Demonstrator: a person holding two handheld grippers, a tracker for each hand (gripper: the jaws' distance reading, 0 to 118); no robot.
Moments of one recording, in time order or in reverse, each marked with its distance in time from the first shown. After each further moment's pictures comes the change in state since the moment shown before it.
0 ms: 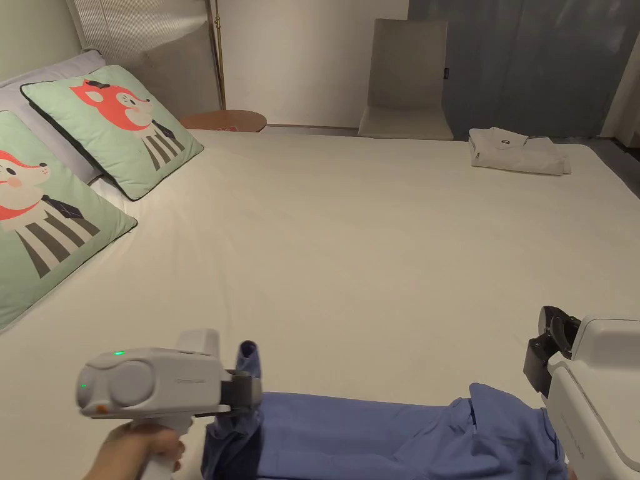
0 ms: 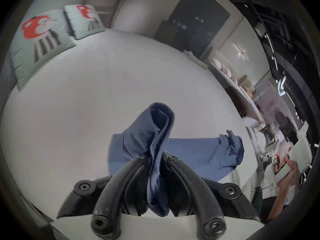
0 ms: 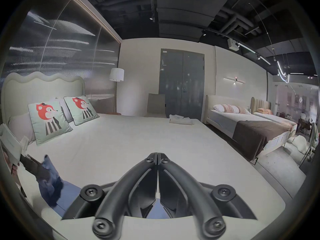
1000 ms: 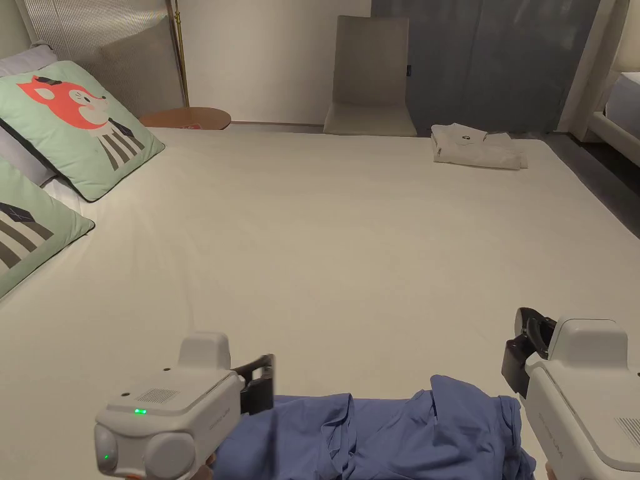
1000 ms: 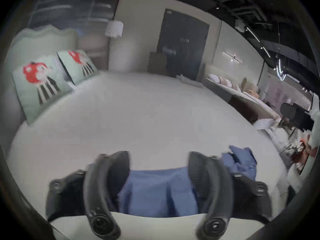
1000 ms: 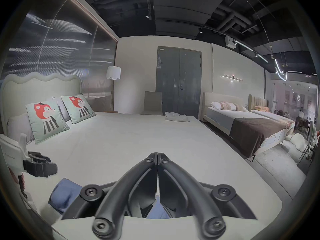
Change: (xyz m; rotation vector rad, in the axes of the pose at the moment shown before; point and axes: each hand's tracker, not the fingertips) left arm 0.051 -0.054 -0.005 0.418 0.211 -0.189; right arm 0.019 -0.001 0.007 -0.023 -0.018 -0.009
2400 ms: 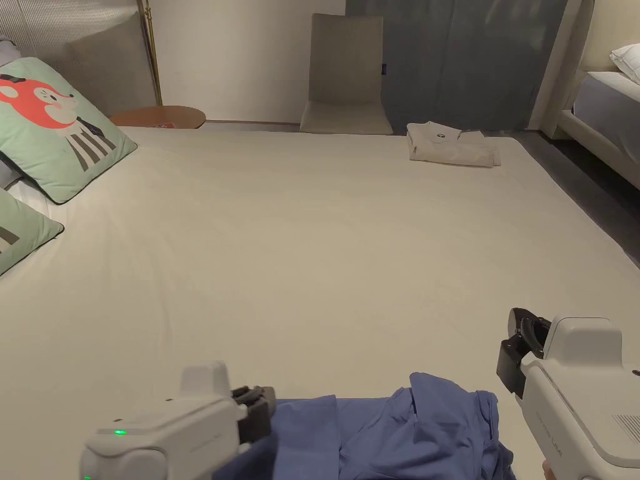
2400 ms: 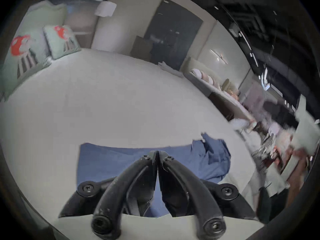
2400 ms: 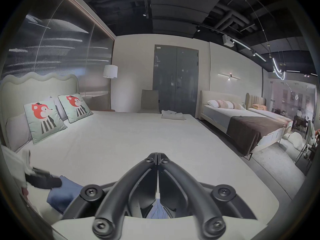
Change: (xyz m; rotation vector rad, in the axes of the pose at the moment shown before) left arm -0.013 -0.009 -0.013 -0.169 -0.299 0.240; right arm 0.013 -0.003 0.003 -0.019 -0.022 -0.003
